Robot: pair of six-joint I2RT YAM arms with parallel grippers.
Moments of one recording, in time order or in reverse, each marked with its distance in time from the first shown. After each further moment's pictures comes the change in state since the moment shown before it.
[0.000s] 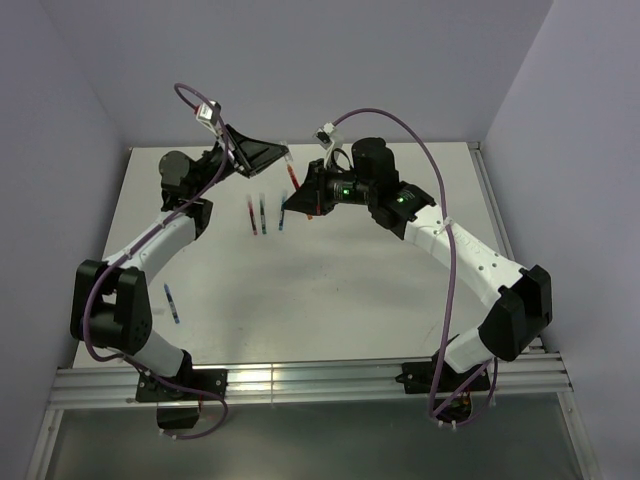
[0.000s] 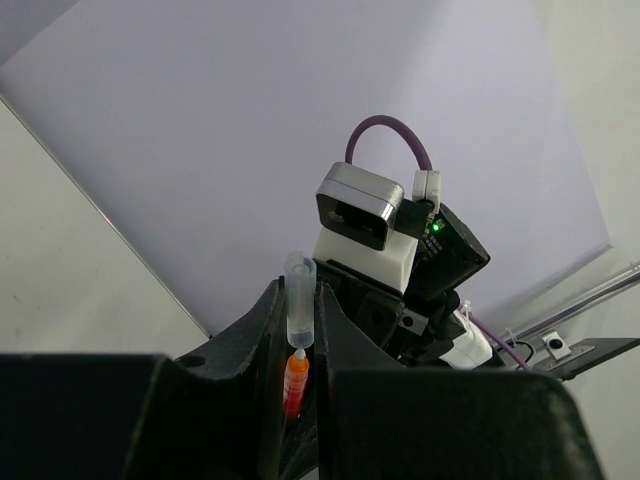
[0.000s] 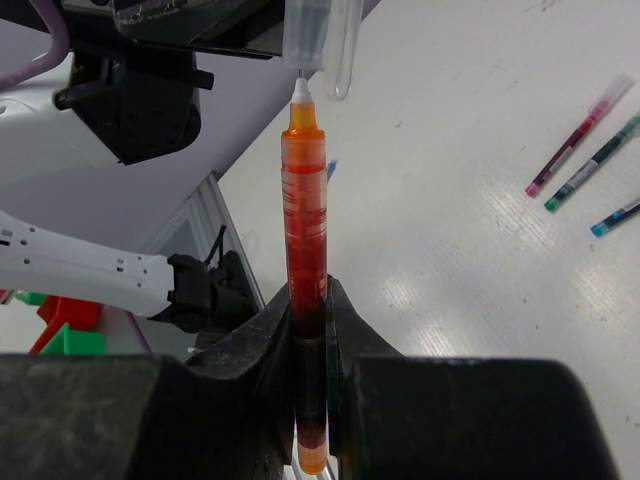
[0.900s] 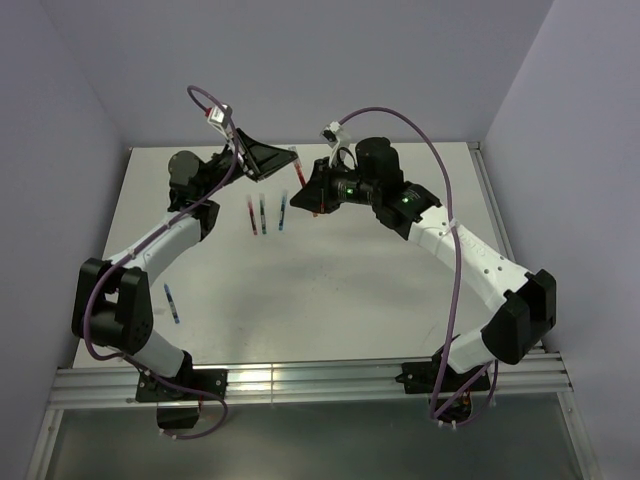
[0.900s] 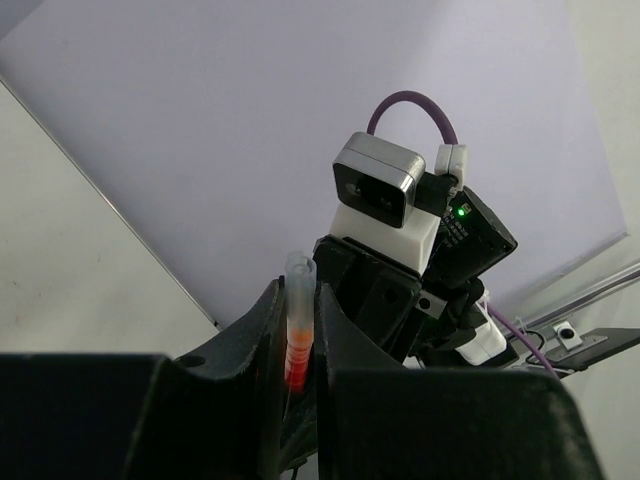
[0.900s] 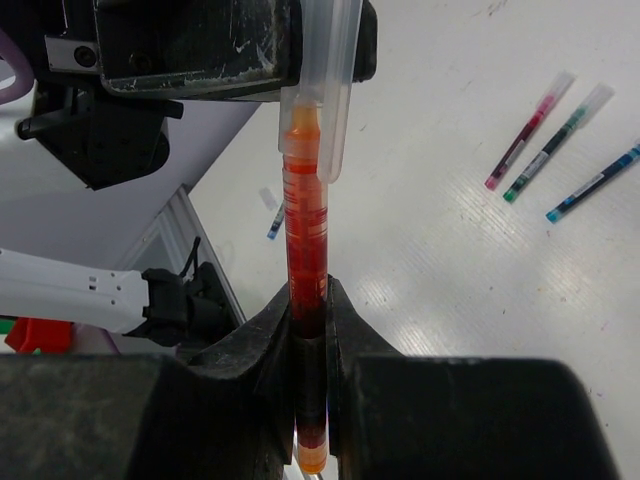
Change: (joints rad) left arm -0.045 0.006 0.000 -0.045 0.000 0.054; right arm -0.010 -0.024 0.004 -0.050 0.080 -0.021
